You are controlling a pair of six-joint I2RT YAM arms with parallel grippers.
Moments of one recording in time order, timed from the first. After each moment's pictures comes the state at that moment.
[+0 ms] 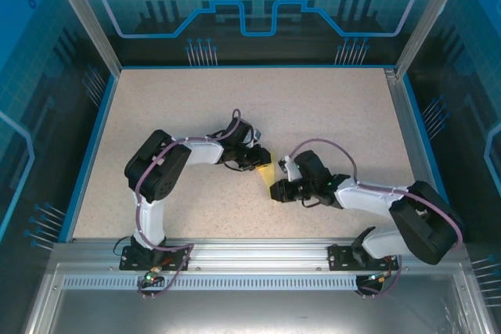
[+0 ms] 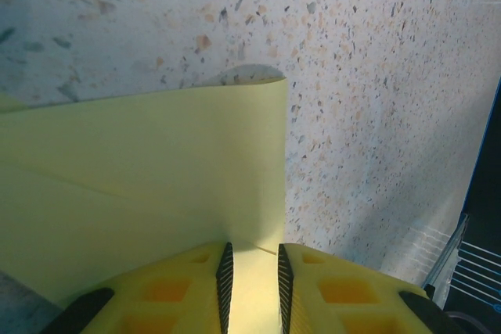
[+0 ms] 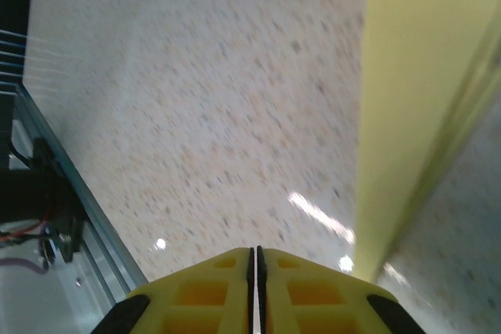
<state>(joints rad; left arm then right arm) -0.55 1.98 1.07 -0.03 0.54 -0.84 0.67 1.37 0.50 0.04 -0.48 0.63</state>
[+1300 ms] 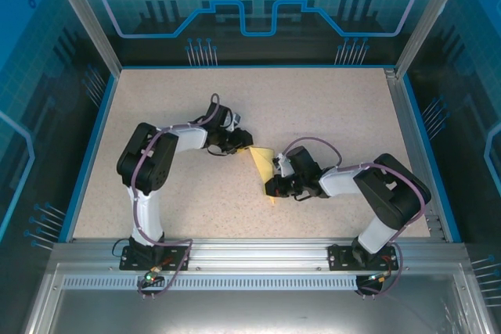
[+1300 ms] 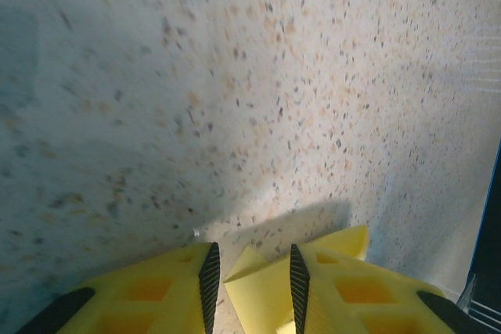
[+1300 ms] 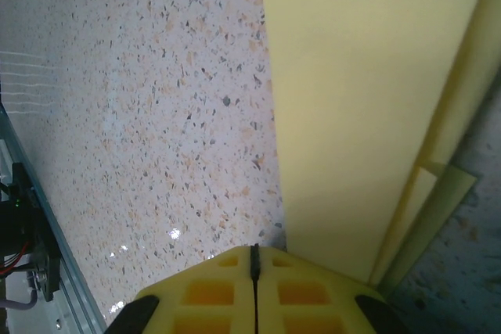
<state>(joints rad) -0.35 2.00 1.16 -0.12 0.55 -0.71 0.63 1.65 0.56 0.18 -0.55 0.64</state>
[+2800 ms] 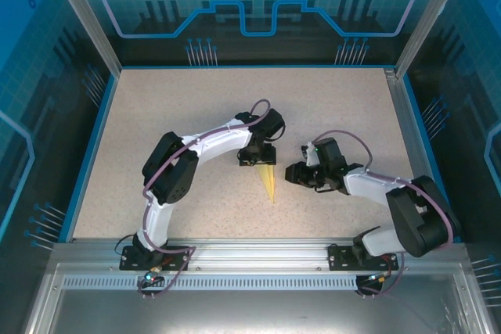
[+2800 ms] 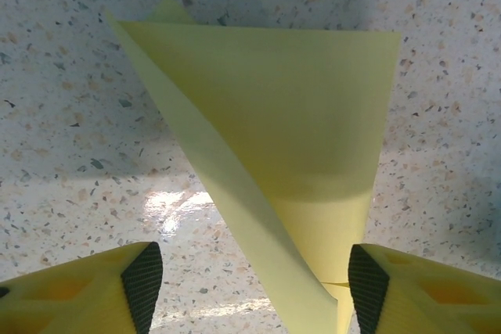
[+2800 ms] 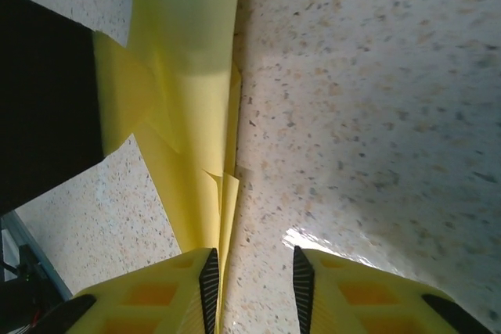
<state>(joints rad) -0.73 2.06 1.61 -0.95 0.00 -0.79 0.41 1.42 0.53 -0.03 -0.51 0.62</state>
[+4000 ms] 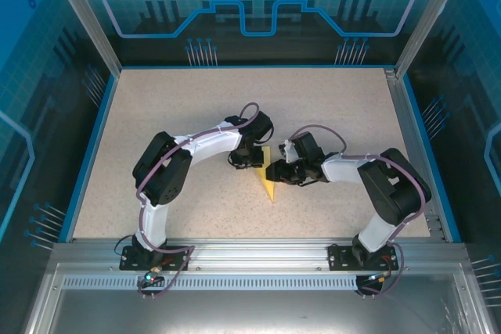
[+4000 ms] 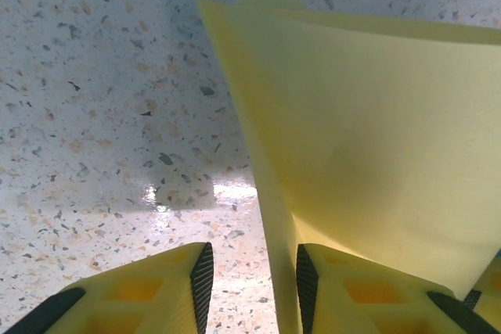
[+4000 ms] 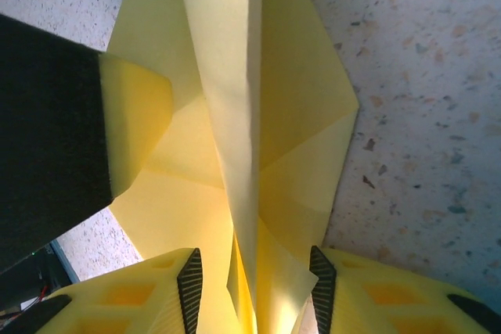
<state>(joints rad) -0.68 2.00 1.45 -0.86 0.03 -0.79 0.52 1.67 0.70 0.00 -0.56 0.62</state>
